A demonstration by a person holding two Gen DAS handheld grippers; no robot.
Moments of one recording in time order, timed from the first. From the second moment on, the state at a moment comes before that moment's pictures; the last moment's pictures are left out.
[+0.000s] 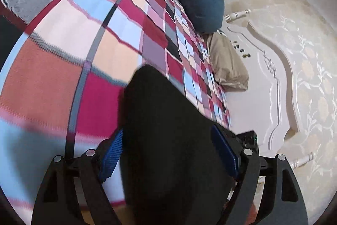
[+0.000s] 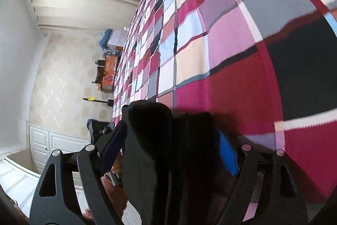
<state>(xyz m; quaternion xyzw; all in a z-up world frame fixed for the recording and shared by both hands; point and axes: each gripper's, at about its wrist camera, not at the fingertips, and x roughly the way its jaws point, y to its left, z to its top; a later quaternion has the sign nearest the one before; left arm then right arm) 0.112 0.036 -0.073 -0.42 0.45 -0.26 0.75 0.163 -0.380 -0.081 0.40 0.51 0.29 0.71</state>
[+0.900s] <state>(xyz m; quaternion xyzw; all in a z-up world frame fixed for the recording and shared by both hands) 0.130 0.003 -0.036 -0.24 0.45 -0.16 0.84 0.160 -0.368 -0.072 0.37 0.48 0.27 0.75</state>
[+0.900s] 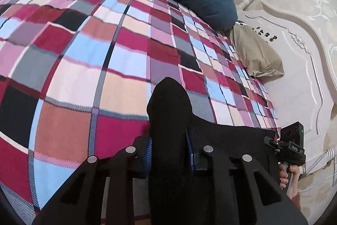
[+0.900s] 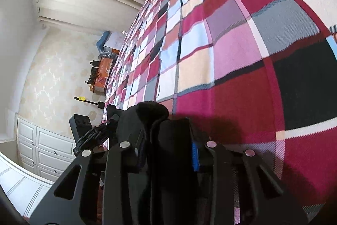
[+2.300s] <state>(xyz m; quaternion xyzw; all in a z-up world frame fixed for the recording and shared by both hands) 0.232 0.058 -0.059 -0.27 0.46 -0.11 0.84 0.261 -0.320 -0.102 0.41 0.49 0.28 0.72</state>
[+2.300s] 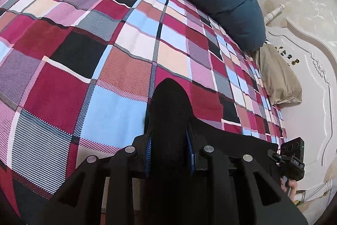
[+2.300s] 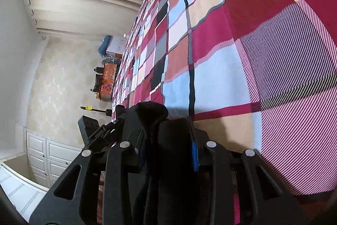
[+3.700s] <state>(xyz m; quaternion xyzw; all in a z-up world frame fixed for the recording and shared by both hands) 0.080 0.059 -0.079 -0.41 0.43 -0.23 0.77 0.117 -0.302 -0.086 0.42 0.48 0.24 0.73</state>
